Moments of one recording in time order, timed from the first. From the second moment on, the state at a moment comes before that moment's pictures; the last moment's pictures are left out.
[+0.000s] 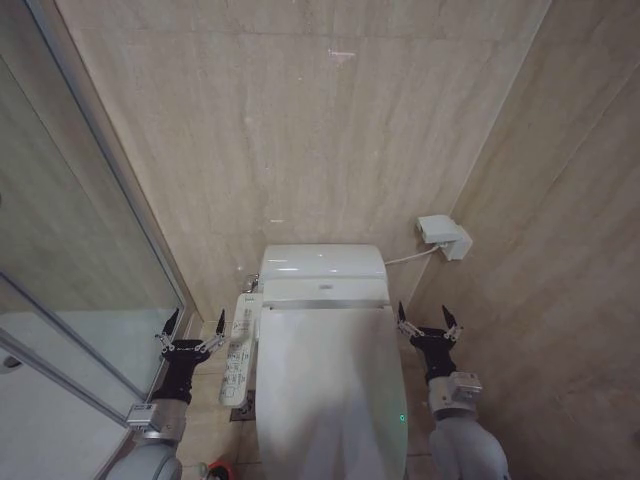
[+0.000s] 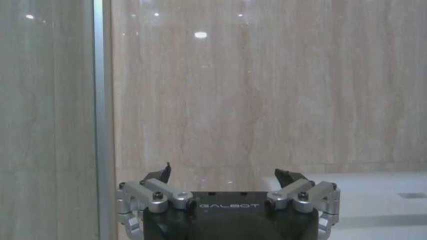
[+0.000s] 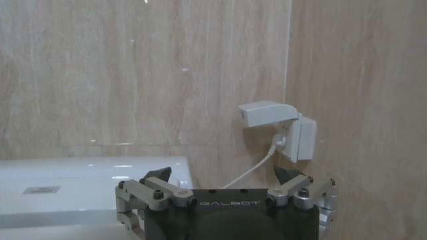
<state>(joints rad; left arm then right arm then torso) 1.49 -1.29 -0.55 -2.04 -0.21 -0.18 -0.07 -1.44 1.50 0.58 2.06 0.07 -0.03 0.15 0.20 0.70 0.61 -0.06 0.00</state>
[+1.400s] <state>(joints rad) 1.49 -1.29 -0.56 -2.04 -0.21 -0.18 -0.07 -1.45 1.50 0.58 2.06 0.07 -0.03 0.15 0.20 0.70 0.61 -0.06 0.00</state>
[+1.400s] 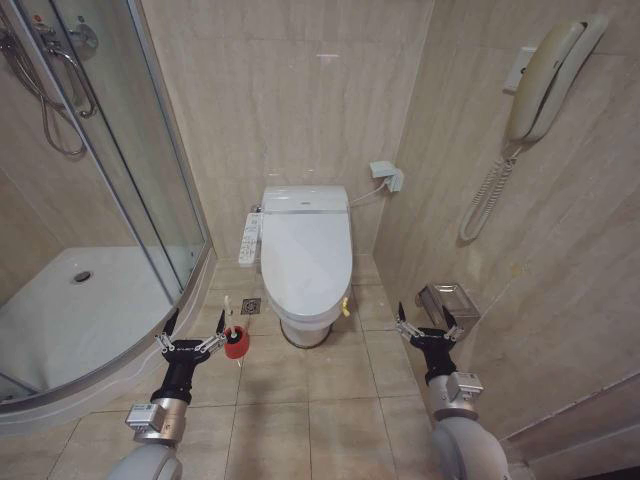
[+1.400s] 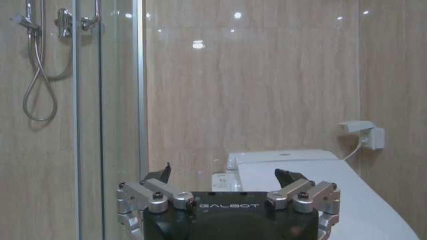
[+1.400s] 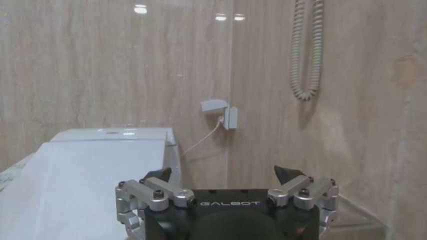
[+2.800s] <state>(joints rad) 1.49 -1.29 -0.56 -2.04 -0.21 -0.18 -0.07 -1.45 1.50 0.58 2.06 0.07 -0.03 0.15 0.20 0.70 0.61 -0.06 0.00</state>
